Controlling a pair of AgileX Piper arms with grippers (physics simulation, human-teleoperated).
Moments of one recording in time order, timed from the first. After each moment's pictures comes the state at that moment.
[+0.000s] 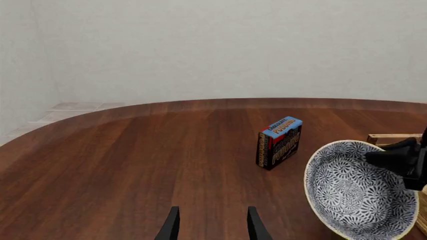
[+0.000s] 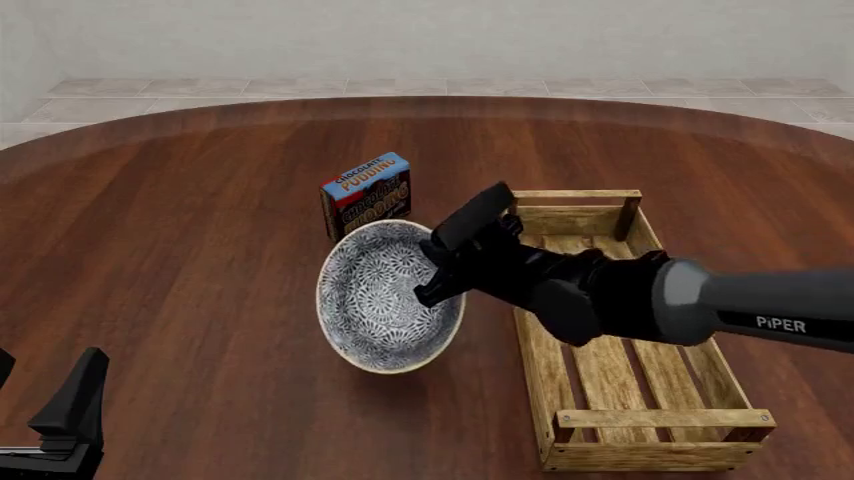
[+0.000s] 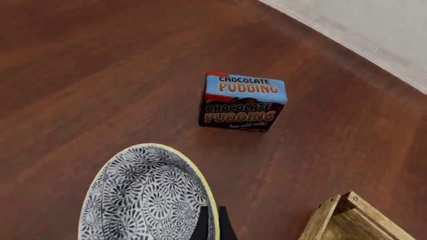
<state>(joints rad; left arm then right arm) 0.00 0.00 0.00 0.00 0.00 0.65 1.72 -0.93 -0.28 -0.18</state>
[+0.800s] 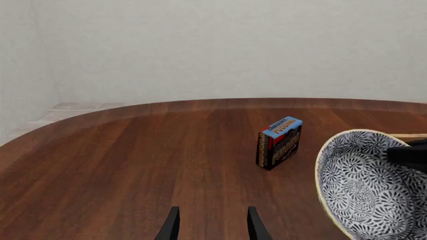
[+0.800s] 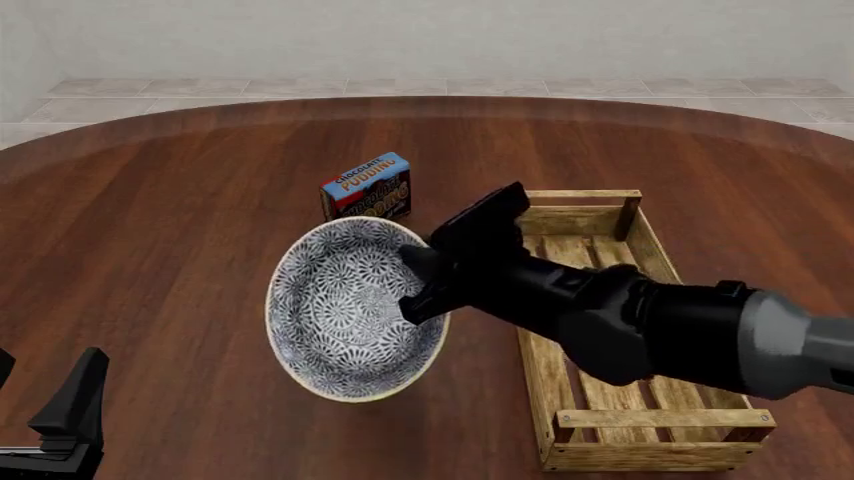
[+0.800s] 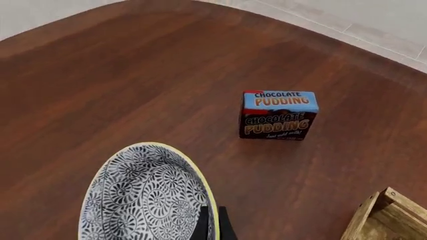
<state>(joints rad) 0.00 0.00 0.00 0.00 0.00 0.77 1.52 -0.84 -0.25 0.01</state>
